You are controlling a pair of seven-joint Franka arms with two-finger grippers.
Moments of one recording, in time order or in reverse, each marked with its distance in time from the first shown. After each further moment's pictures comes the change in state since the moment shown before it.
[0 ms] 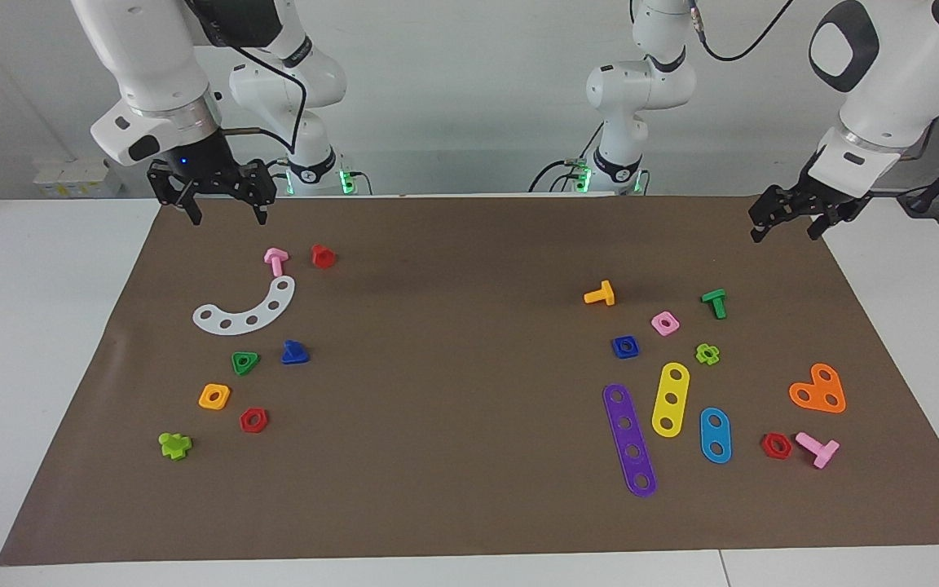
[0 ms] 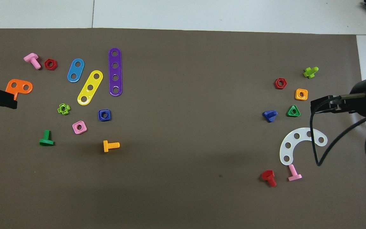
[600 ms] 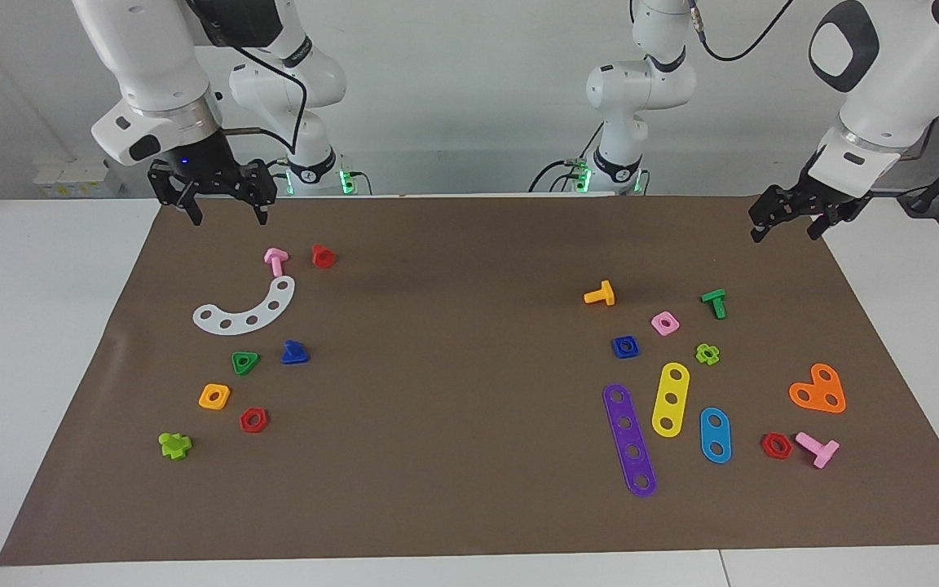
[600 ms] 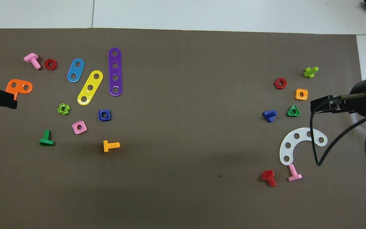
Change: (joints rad) left arm 0.000 0.000 0.000 0.000 0.000 0.000 0.000; right arm 0.002 0.000 0.001 -0.003 0.000 0.005 0.000
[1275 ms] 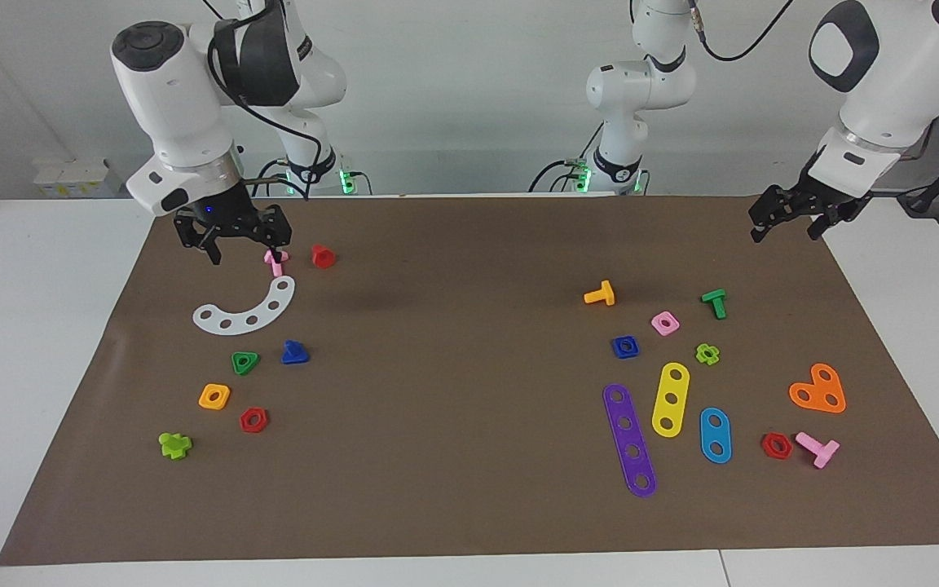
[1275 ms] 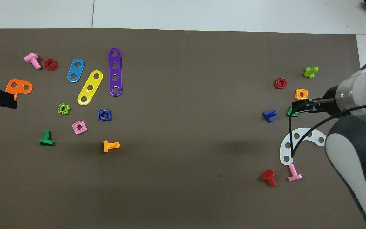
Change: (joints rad) left arm 0.000 0.000 0.000 0.000 0.000 0.000 0.000; right arm 0.000 -0.009 -0.001 -0.242 0.000 0.285 0.000
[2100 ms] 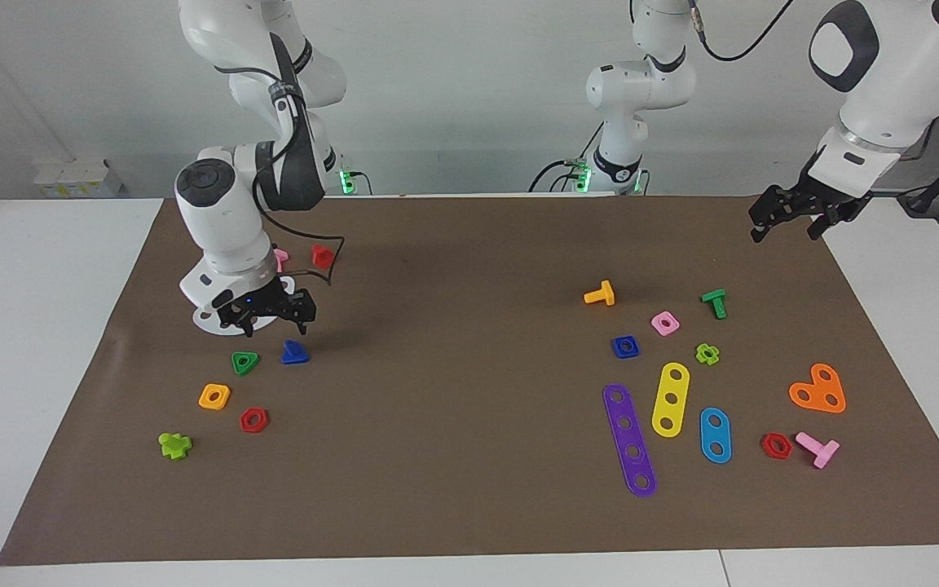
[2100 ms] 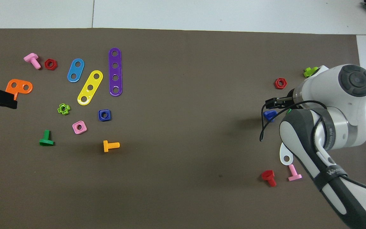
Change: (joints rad) left arm 0.000 0.000 0.000 0.000 0.000 -0.002 0.000; right arm 0.001 0.213 0.001 -0.137 0.000 0.355 0.000
